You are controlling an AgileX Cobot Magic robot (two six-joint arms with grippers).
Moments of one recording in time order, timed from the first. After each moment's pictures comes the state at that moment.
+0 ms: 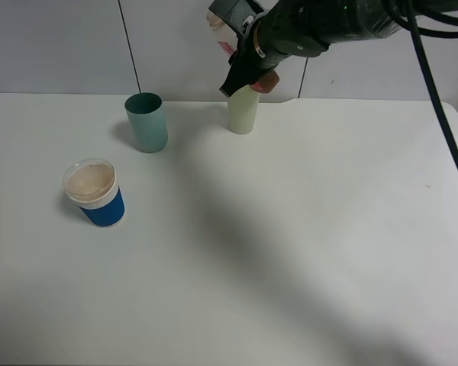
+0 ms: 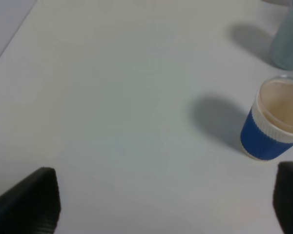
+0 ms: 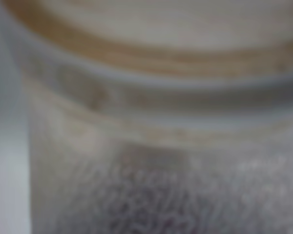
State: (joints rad) left arm 0.04 -0.01 -0.51 0.10 1.06 -0.19; right arm 0.60 2.02 -1.51 -0.91 0.34 0.36
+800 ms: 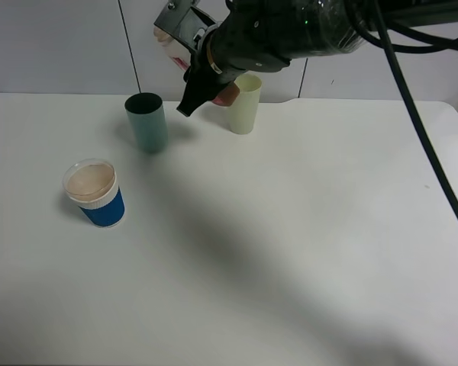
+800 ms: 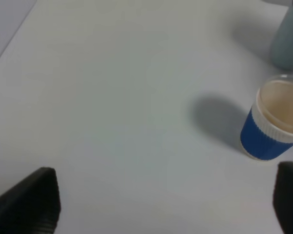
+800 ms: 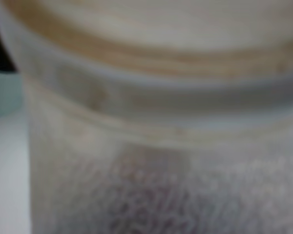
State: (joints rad) left arm 0.04 -0.01 -0.51 0.10 1.06 -0.19; right arm 0.77 2.02 -1.51 -0.90 0.36 0.36
